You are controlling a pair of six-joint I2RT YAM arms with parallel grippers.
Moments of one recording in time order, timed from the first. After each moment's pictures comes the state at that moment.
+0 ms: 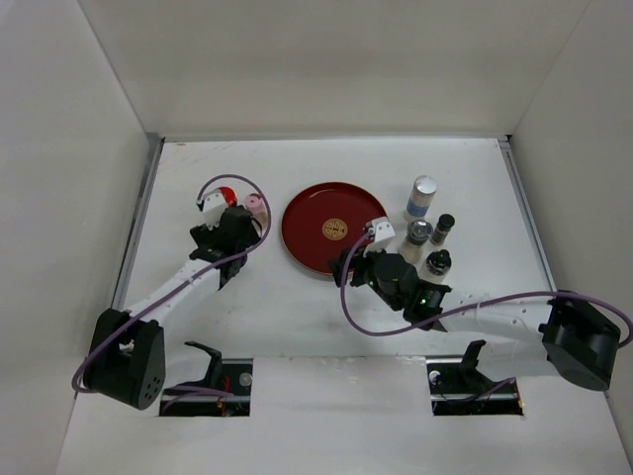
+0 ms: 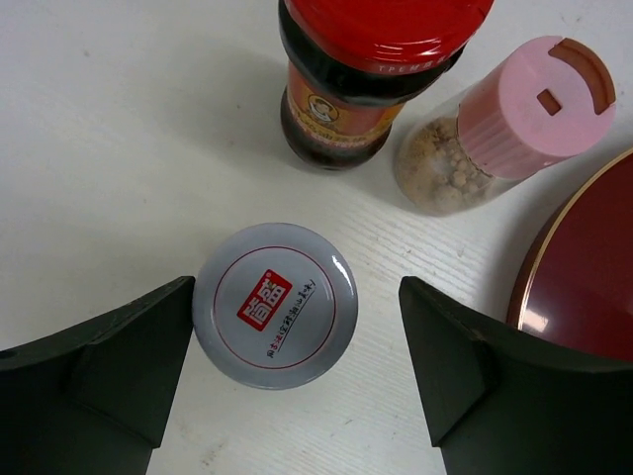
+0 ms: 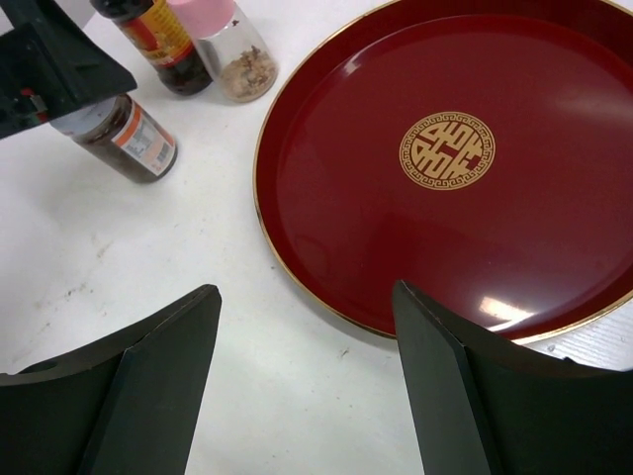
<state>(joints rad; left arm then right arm) -0.36 1.21 0.67 -0.18 -0.61 -0.62 1.02 1.24 0.56 0.42 0.43 0.43</state>
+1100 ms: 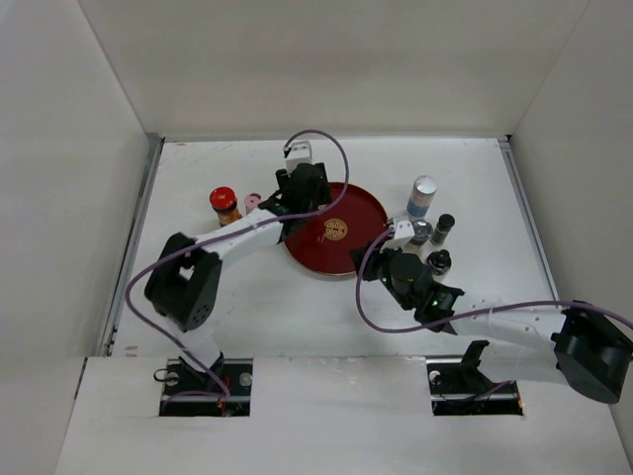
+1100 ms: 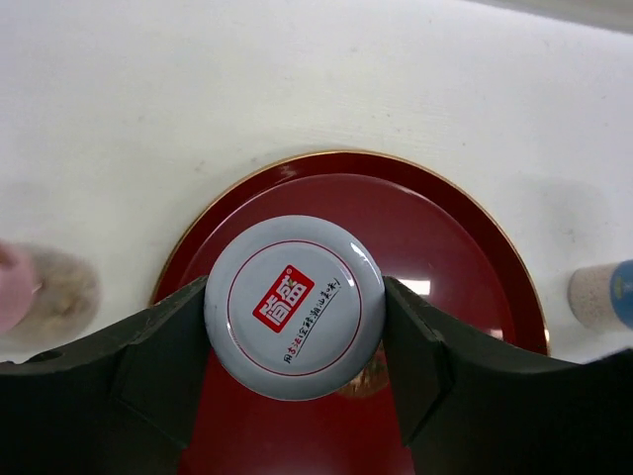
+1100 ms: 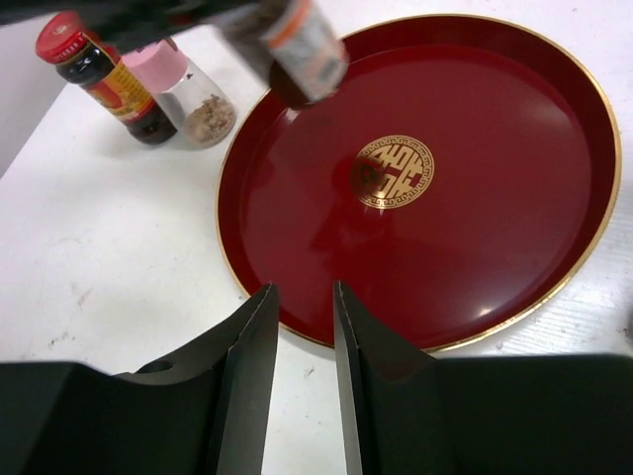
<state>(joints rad) -0.64 1.65 1.16 0.03 -0.50 -0.51 0.95 1.17 0.50 0.46 0.47 0.46</state>
